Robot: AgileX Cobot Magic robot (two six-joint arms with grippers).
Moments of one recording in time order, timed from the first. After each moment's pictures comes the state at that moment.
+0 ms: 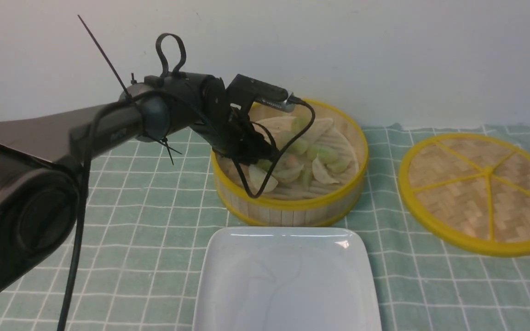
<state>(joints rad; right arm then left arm) -0.05 0.76 -0.80 0.38 1.20 -0.17 -0.39 2.25 -1.79 -0.12 0.60 0.15</state>
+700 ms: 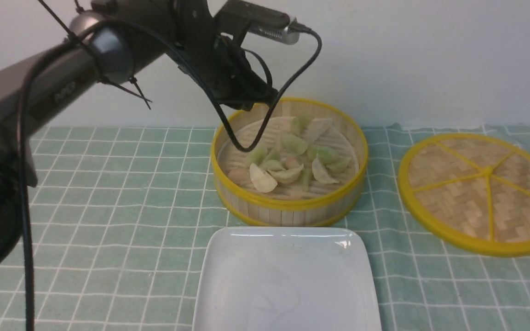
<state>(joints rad) -0.05 0.76 -0.80 0.41 1.23 -0.18 -0.39 2.11 -1.94 -0.12 0.82 0.20</state>
